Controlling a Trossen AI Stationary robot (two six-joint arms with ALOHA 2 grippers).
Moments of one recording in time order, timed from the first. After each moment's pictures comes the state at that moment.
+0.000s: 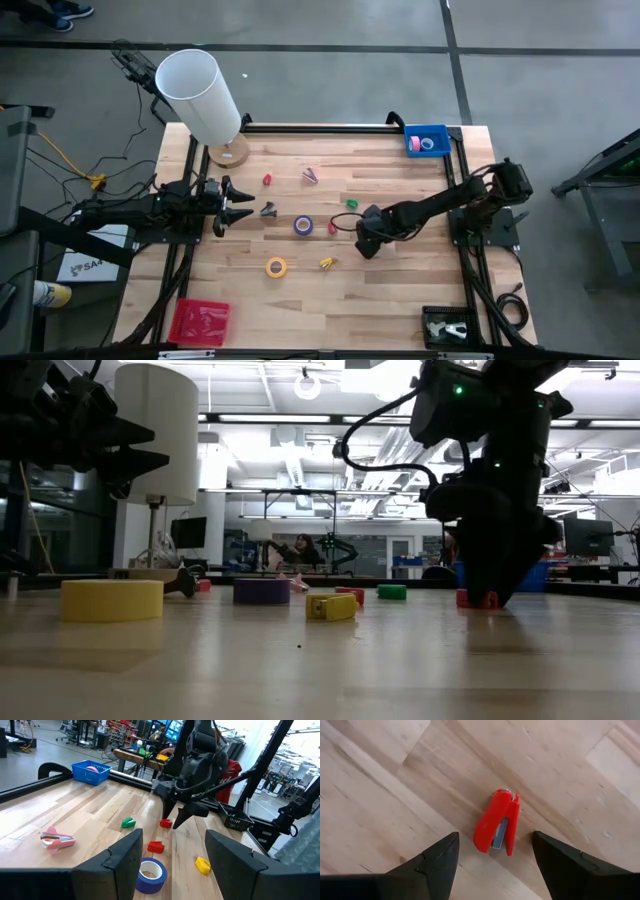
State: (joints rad) left arm 0.06 0.01 0.02 0.00 0.02 -0.29; right arm 0.18 1.69 0.89 -0.56 0.08 1.07
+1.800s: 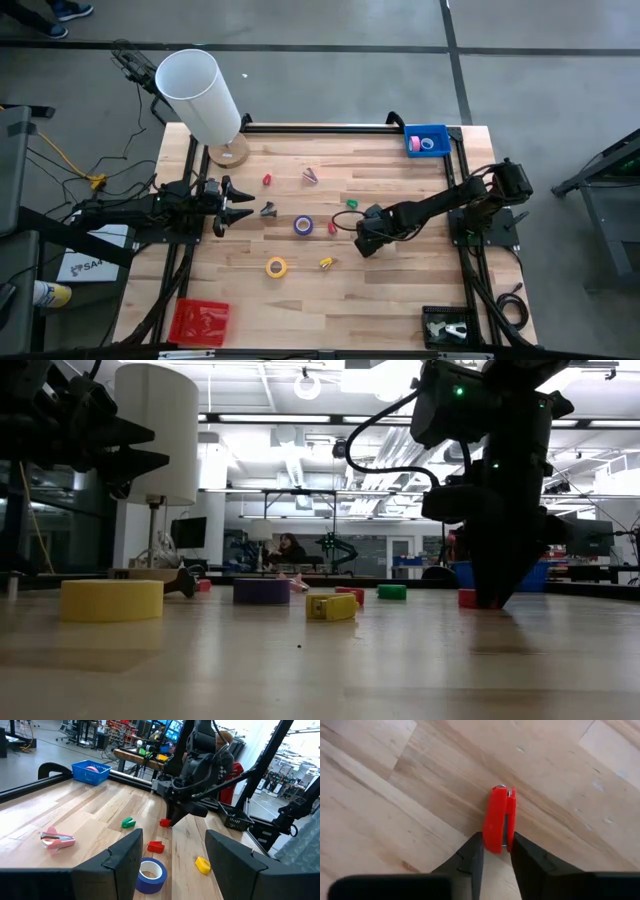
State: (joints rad) left arm 0.06 0.01 0.02 0.00 0.02 -0.29; right arm 0.18 1.69 0.88 -0.57 0.07 1.16
